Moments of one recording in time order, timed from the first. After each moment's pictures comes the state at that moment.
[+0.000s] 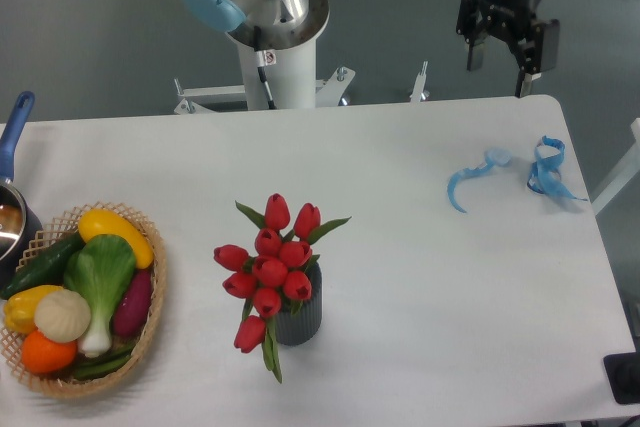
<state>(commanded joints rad) 3.02 -1.49 -1.78 -1.16 1.24 2.03</state>
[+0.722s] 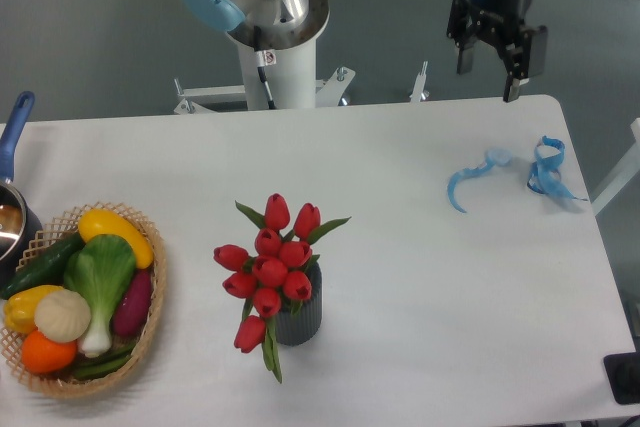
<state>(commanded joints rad) 3.01 -1.49 -1.83 -1.16 1.18 1.96</state>
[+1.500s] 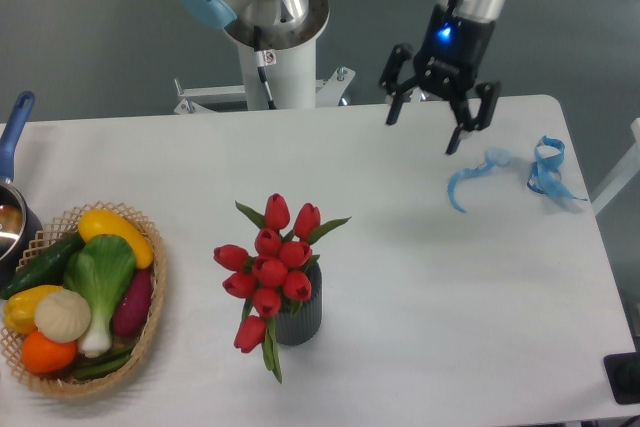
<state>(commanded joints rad) 2.85 -1.57 -1.85 -1.15 0.88 1.51</state>
